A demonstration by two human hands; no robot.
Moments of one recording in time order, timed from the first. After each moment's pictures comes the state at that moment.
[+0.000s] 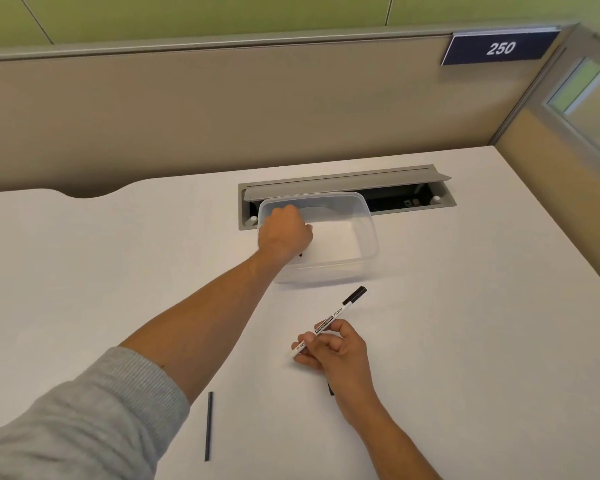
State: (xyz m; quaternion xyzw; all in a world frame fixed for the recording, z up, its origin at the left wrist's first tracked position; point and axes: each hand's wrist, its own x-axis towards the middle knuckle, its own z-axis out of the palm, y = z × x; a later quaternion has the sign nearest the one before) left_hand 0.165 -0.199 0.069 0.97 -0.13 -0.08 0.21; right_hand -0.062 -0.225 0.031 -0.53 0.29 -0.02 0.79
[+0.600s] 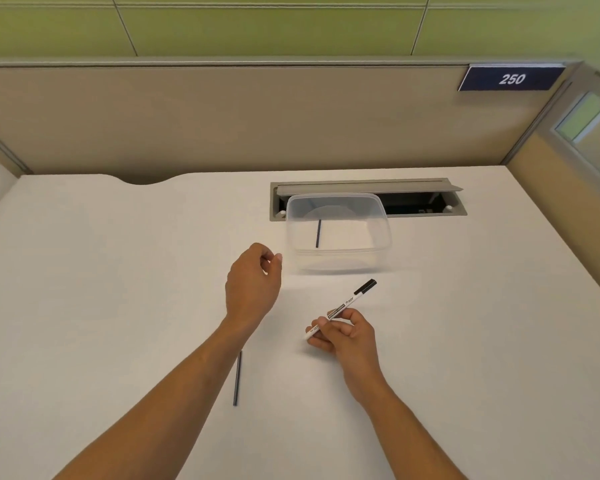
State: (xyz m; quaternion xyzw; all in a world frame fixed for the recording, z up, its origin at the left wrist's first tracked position) left_hand 0.042 -0.068 0.072 0.90 -0.05 0.09 0.42; right_hand -0.082 -0.203 0.041 -0.54 0.27 -0.02 0.79
